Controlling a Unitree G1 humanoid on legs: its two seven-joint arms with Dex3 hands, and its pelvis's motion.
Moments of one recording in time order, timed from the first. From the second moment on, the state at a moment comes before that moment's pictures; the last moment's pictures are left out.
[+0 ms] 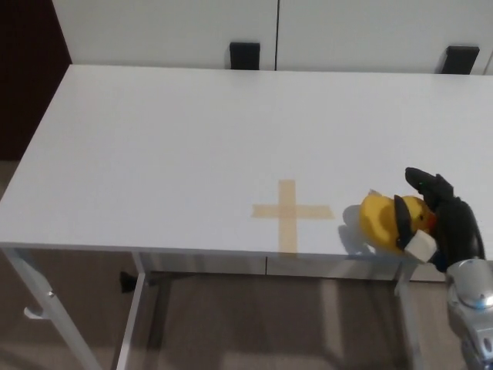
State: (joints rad) left_arm -0.05 0.49 -0.11 1.31 0.27 -0.17 0.04; right_arm -0.46 -0.20 -0.01 0.68 -0.08 -0.01 -0.12
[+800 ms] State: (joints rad) left_arm -0.03 0.48 -0.13 1.31 0.27 -0.17 0.04; right_arm -0.44 -0.01 0.07 0.70 -0.17 -0.07 -0.32
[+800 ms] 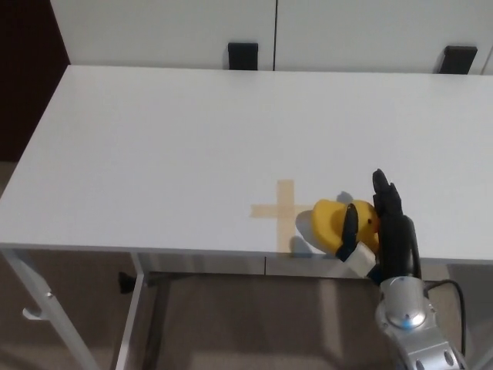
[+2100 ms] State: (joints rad) left_arm -0.03 0.44 -0.18 1.31 0.29 -0.17 0.05; right_arm -0.57 0.10 0.19 0.84 -0.31 0.01 -0.53
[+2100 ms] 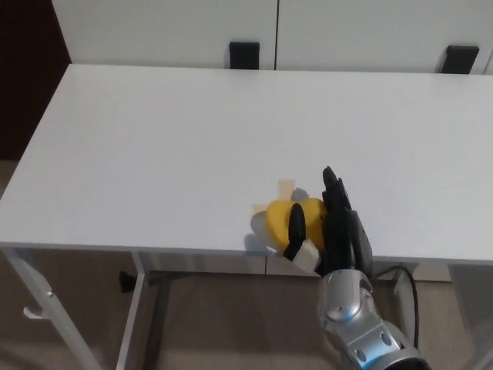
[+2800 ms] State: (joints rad) left_arm -0.04 0.44 -0.20 1.31 0.31 -0.17 0.05; right_arm -0.60 0.04 0.19 0.82 -0.32 0.04 -0.50
